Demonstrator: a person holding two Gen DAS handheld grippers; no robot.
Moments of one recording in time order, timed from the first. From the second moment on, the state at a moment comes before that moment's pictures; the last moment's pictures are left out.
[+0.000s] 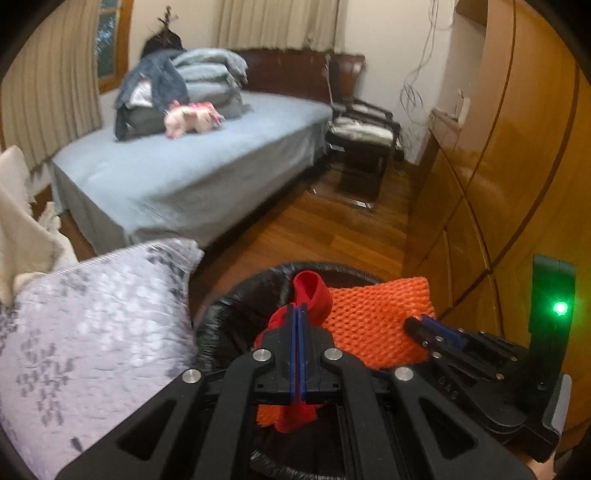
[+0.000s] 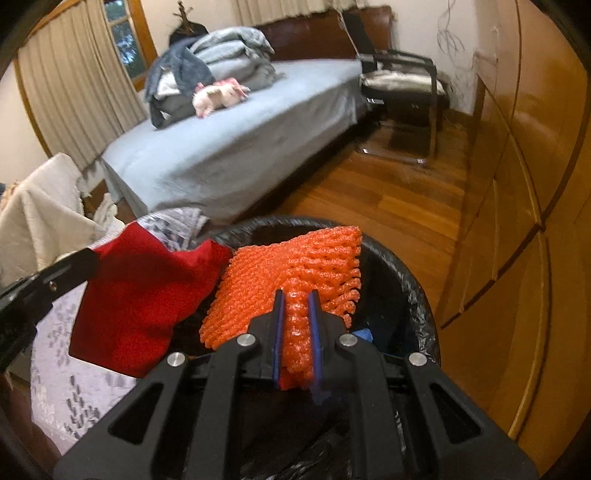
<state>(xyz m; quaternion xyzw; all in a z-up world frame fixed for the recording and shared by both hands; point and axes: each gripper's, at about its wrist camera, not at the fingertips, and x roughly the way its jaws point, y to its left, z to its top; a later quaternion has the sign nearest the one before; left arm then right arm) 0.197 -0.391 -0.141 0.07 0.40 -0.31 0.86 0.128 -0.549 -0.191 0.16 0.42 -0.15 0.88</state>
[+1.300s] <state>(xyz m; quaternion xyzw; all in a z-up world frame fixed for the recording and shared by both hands) 0.111 -0.117 -0.076 0.03 0.35 -0.14 0.93 0.023 -0.339 -0.084 0.07 0.34 -0.18 0.92</state>
